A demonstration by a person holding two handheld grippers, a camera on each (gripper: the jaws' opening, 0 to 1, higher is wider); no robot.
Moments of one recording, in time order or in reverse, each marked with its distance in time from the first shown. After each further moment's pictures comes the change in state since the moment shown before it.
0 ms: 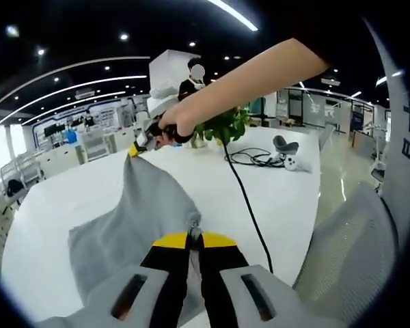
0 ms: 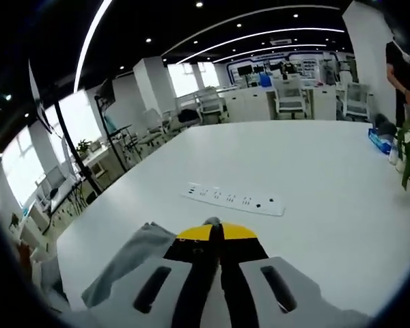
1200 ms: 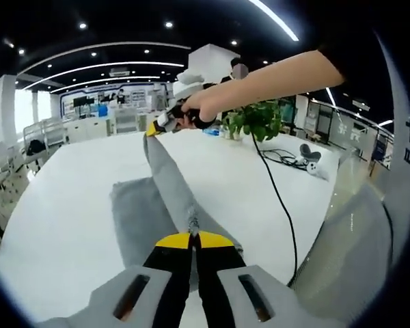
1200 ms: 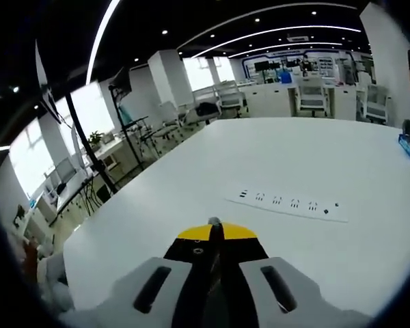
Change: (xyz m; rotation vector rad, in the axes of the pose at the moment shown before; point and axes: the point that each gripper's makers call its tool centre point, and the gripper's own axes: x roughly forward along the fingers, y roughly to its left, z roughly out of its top) left arm -0.079 0.080 -0.066 -0.214 0.031 0.132; right arm 0.077 0.110 -0.009 -0.039 0.041 0.078
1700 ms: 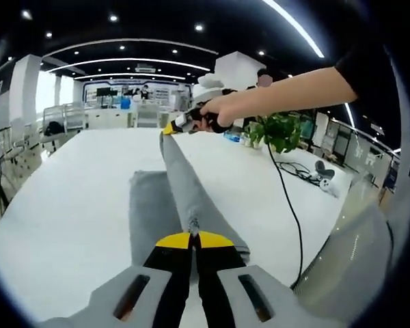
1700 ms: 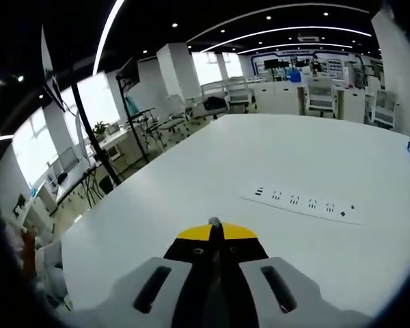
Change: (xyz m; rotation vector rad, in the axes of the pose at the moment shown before) left arm -0.019 0.027 -0.021 -0.137 -0.013 0.114; right arm 0.036 0.013 -0.009 -0.042 0.038 0.028
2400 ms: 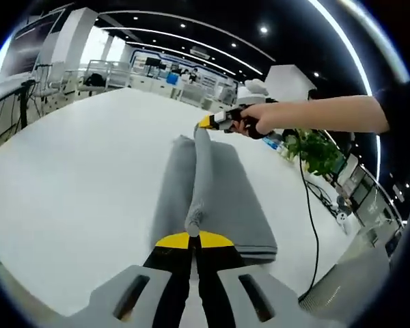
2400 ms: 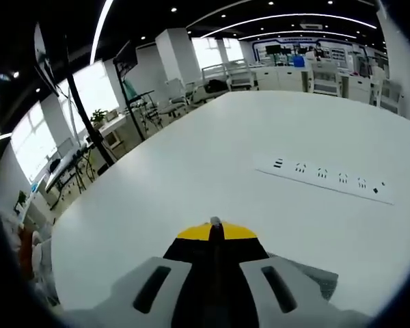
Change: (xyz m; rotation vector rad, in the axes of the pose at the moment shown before) left arm 0.010 0.056 -0.068 -0.355 0.066 0.140; right arm 0.067 0.014 -0.054 0.010 0.086 0.006
